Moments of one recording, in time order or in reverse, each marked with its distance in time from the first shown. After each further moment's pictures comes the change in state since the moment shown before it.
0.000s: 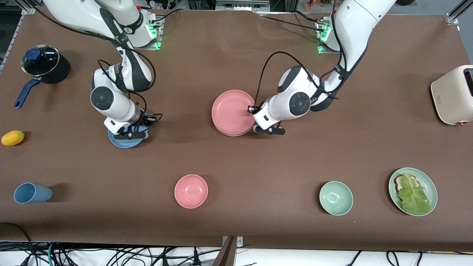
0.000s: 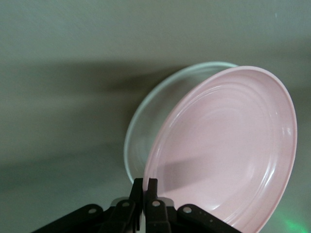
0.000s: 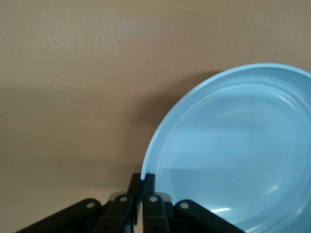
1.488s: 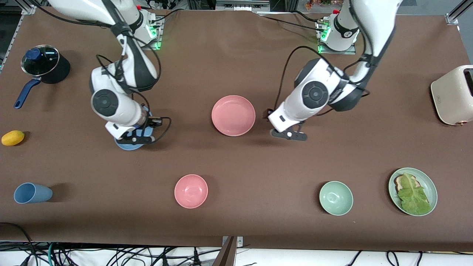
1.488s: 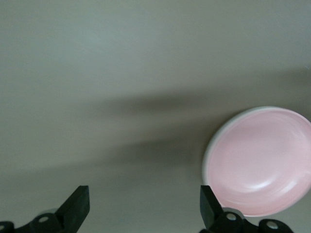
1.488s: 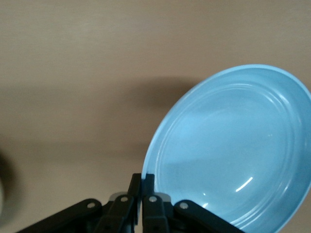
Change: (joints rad) left arm 0.085 -0.144 0.053 0.103 0.314 -0.238 -0.012; right arm 0.118 0.002 0.008 0.249 0.002 -0.290 0.177
